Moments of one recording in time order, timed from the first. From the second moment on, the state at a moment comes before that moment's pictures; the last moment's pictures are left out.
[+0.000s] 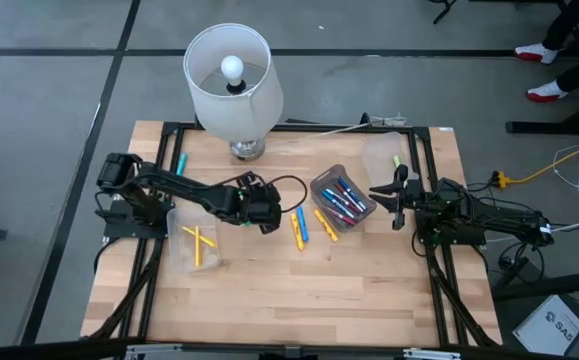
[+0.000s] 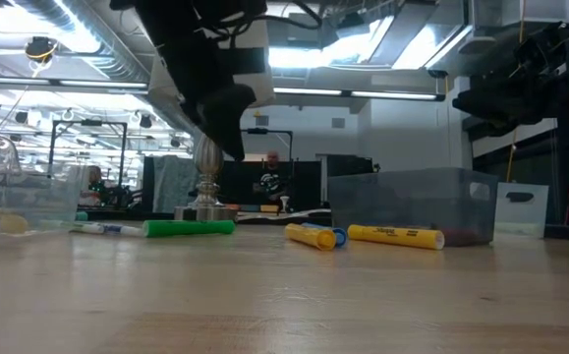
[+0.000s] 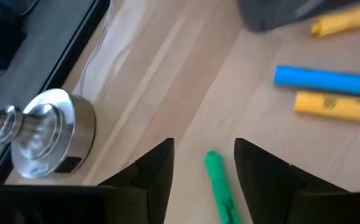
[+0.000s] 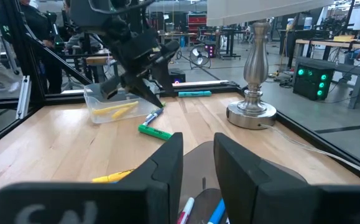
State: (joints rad) left arm -0.11 1.66 1.12 -0.60 -0.66 -0.43; right arm -0.17 0.03 0.01 0.02 -0.01 0.02
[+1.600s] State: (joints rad) left arm -0.12 1.87 1.12 -1.13 -0.32 0.05; right arm -0.17 0.03 0.01 0.02 -0.01 0.02
